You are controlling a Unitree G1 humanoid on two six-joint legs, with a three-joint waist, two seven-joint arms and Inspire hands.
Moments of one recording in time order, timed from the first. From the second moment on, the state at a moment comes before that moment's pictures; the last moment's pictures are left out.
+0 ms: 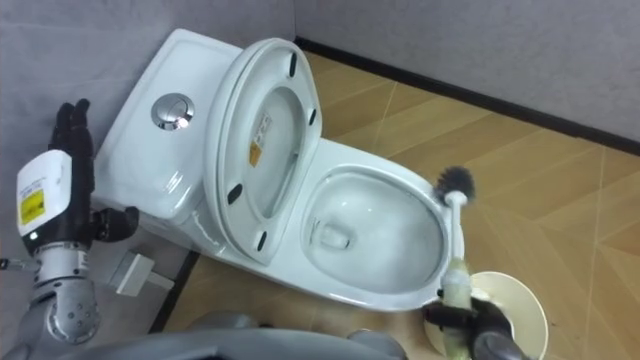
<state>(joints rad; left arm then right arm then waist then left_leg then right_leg) 0.41 0.34 -0.02 0.11 0.82 -0.13 0.52 0.05 -0.30 0.06 1.19 0.16 -0.09 -0.02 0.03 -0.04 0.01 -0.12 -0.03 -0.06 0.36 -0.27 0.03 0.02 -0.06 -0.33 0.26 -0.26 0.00</state>
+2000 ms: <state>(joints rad) -0.01 0.49 -0.38 0.37 0.85 -0.10 0.61 -0.25 -0.57 0.46 1.21 -0.55 0.04 -0.14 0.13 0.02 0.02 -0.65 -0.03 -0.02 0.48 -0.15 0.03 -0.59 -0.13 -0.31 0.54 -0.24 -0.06</state>
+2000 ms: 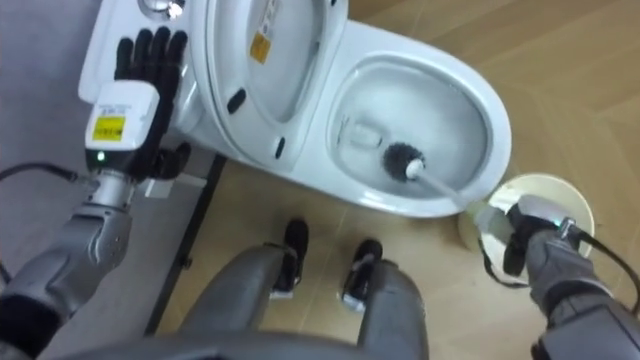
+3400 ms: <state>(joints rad) -0.16 0.54 -0.47 0.41 0.73 -0.14 0.67 -0.39 -0.65 0.67 0.94 -0.96 0.18 -0.21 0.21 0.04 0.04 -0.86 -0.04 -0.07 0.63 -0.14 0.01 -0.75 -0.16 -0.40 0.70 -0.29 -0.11</state>
